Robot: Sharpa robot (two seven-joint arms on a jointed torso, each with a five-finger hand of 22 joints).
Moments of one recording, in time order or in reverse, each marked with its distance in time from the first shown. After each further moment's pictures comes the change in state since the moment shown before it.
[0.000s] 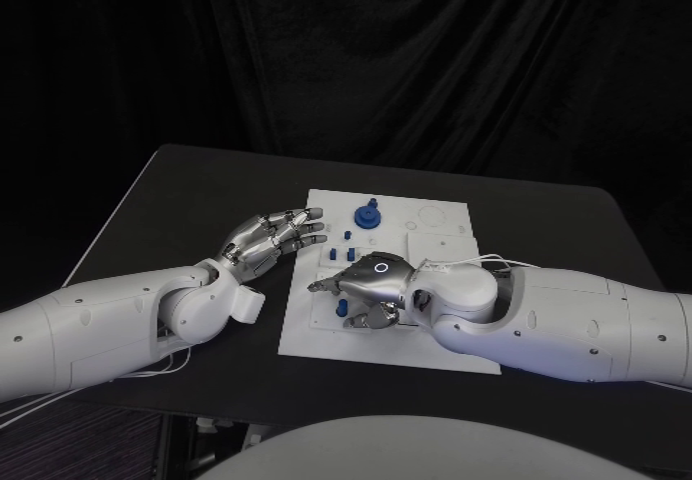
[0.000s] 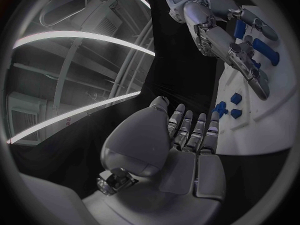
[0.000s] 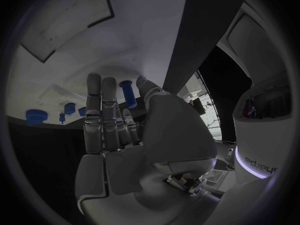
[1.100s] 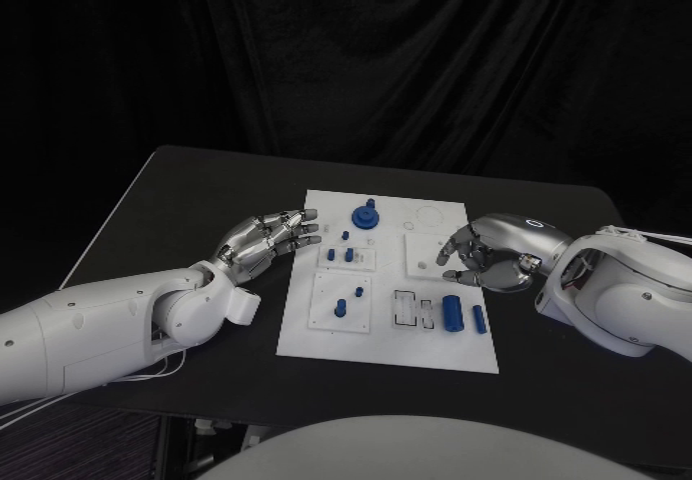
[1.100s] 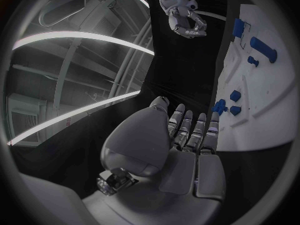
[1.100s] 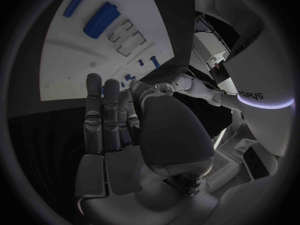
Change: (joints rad) left arm -0.003 -0.012 0.000 0.005 0.000 -0.010 -0.002; left_hand 0.000 0.000 0.006 0.000 0.000 0.004 0.004 0.000 0.001 0.000 0.000 0.000 0.000 0.000 0.000 0.009 0.001 0.000 -0.013 -0.002 0.000 -0.009; right arm 0.156 -0.555 -0.004 0.332 0.373 -0.076 -0.065; right_hand 0.031 0.027 0.016 0.029 0.134 0.485 0.080 0.202 0.082 0.216 -0.110 0.904 0.586 0.062 -0.055 0.148 0.113 0.000 0.047 -0.048 0.198 0.000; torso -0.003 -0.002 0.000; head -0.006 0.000
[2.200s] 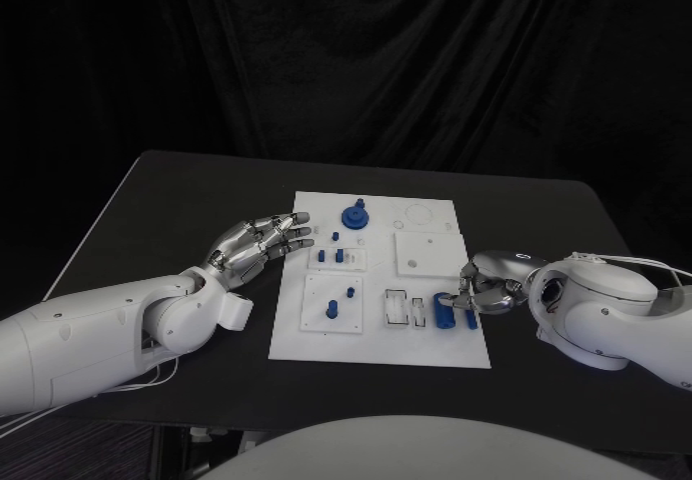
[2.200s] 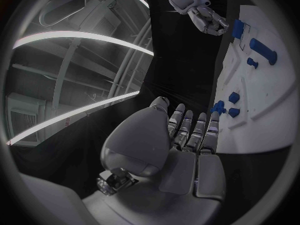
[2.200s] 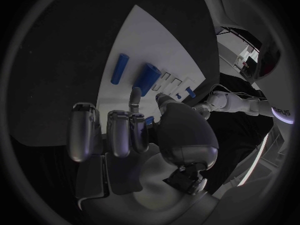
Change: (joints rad) left arm -0.003 0.007 0.000 -0.003 0.000 0.001 -0.005; left_hand 0.000 0.000 0.011 0.000 0.000 0.005 0.002 0.004 0.001 0.004 0.003 0.004 0.000 0.004 0.004 0.008 0.001 0.000 0.013 0.002 0.000 0.006; right arm -0.115 0.036 -0.001 -0.070 -0.007 0.127 -0.344; right_hand -0.429 0.063 -0.147 0.114 0.021 -0.051 -0.086 0.518 0.458 0.601 -0.074 0.327 0.530 0.265 -0.079 0.476 0.603 -0.118 0.223 -0.078 0.896 0.000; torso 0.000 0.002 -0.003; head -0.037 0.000
